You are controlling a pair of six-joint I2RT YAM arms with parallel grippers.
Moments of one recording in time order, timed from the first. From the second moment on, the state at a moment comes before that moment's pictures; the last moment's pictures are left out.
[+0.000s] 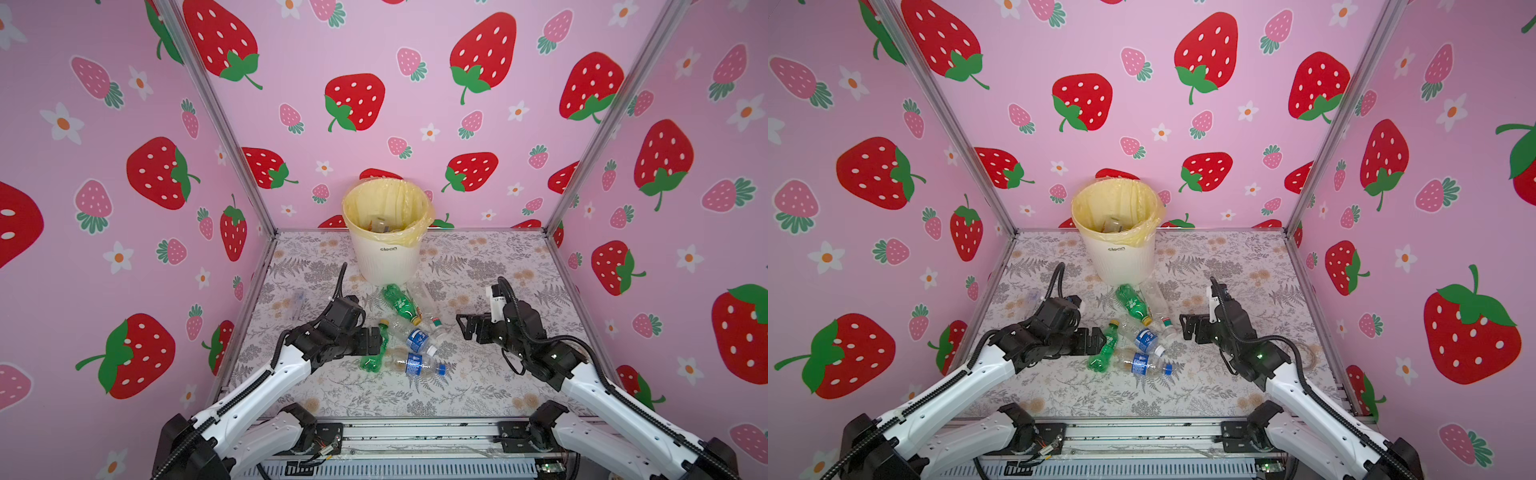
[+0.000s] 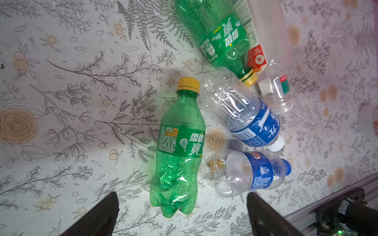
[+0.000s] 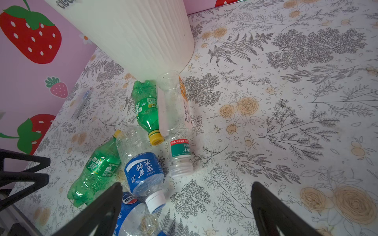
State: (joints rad) left arm -0.59 1.04 0.76 -0.73 0.05 -0.55; right arm 0.70 0.85 0.59 -0.30 0.04 0.47
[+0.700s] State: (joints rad) left arm -0.75 1.24 0.76 -0.72 -0.07 -0.53; right arm 0.70 0.83 0.53 -0.30 0.04 0.48
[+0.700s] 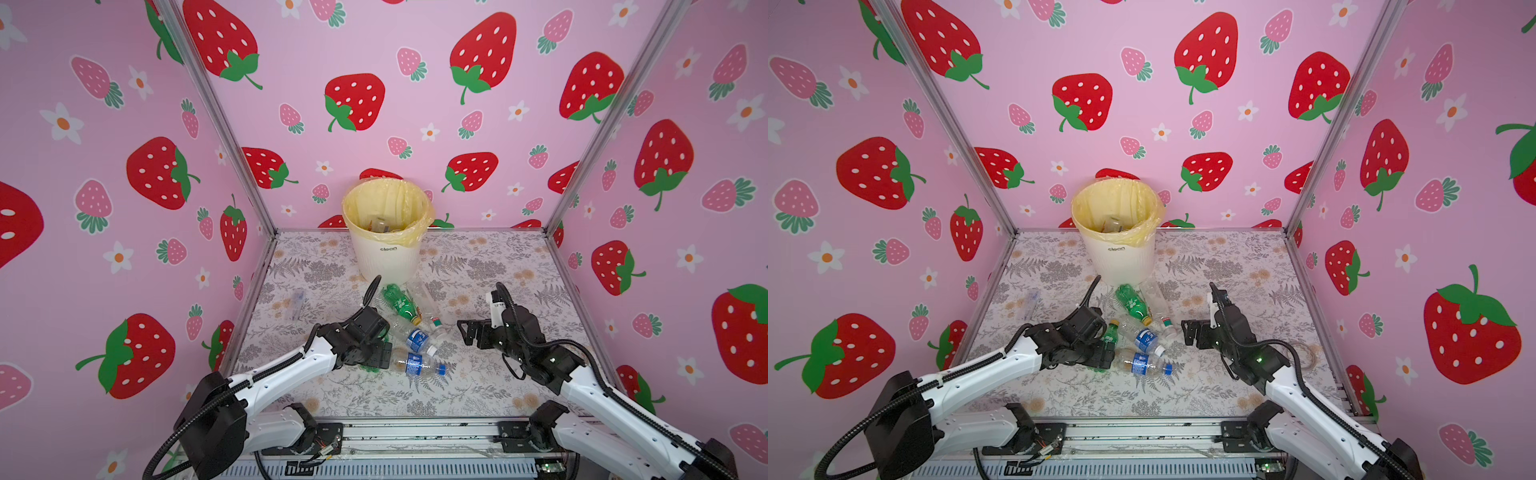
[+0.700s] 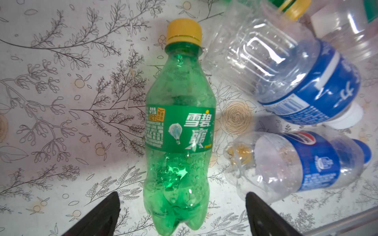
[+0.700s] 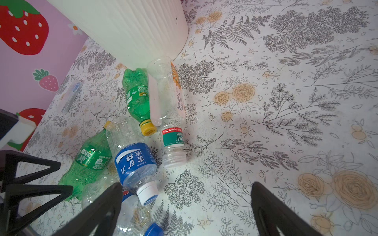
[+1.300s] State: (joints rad) left arm -0.75 1.38 0.74 -0.66 -0.08 -0.51; right arm 0.70 0.83 0.52 -0.30 0.04 0.49
